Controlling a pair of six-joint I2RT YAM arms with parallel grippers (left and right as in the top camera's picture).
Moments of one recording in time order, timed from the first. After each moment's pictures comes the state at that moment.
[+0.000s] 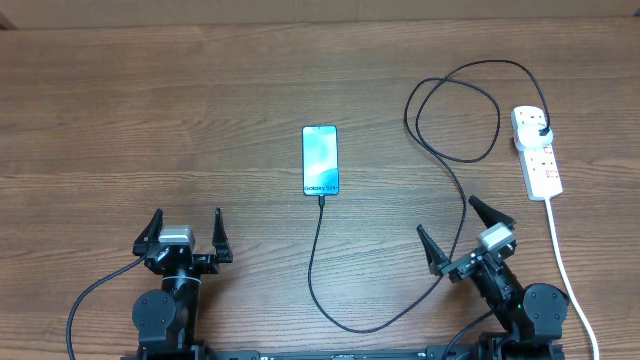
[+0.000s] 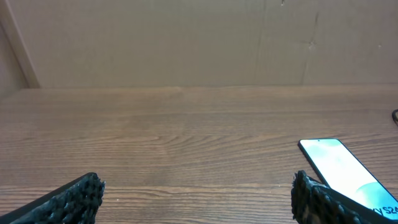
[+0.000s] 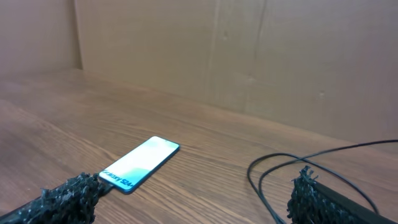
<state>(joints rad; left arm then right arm) 0.05 0.02 0.01 -0.07 0.05 0.00 -0.03 0.01 0.02 0.00 -0.52 -0.09</state>
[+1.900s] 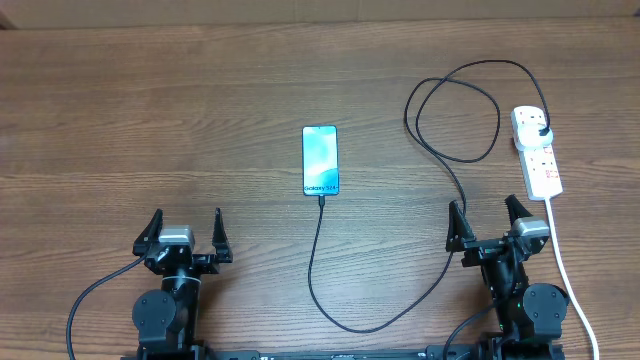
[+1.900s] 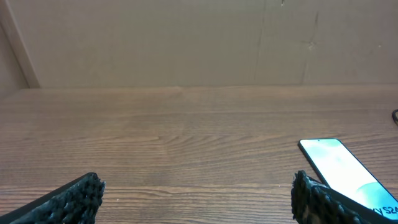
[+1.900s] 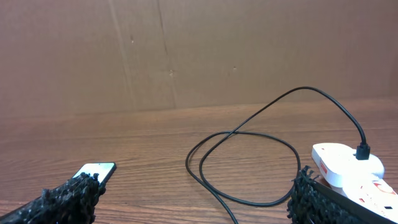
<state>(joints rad) 0.05 0.02 0.01 -0.07 0.05 0.00 -0.03 0.01 0.02 -0.02 -0.17 0.12</state>
